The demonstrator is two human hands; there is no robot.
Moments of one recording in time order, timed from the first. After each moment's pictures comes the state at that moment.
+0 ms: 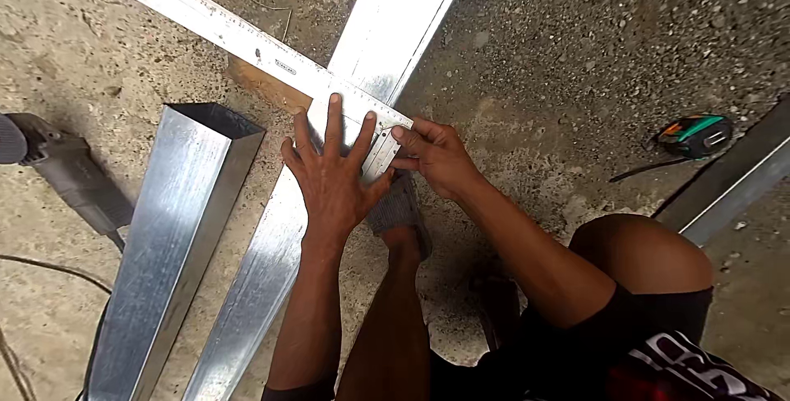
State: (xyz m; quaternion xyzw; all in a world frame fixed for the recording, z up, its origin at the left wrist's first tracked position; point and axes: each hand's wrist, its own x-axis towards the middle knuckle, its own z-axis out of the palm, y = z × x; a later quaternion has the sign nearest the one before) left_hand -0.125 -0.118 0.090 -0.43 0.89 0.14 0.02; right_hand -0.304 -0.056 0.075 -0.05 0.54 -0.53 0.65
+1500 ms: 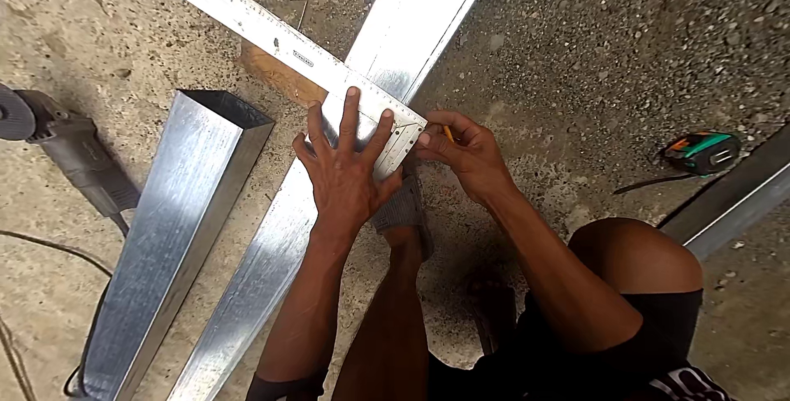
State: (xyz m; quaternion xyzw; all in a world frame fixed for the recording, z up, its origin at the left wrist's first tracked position) left_hand -0.130 -0.118 0.093 -0.44 0.89 0.12 0.02; right_hand -0.326 -0.036 0.082 -0.16 0.62 -0.50 0.58
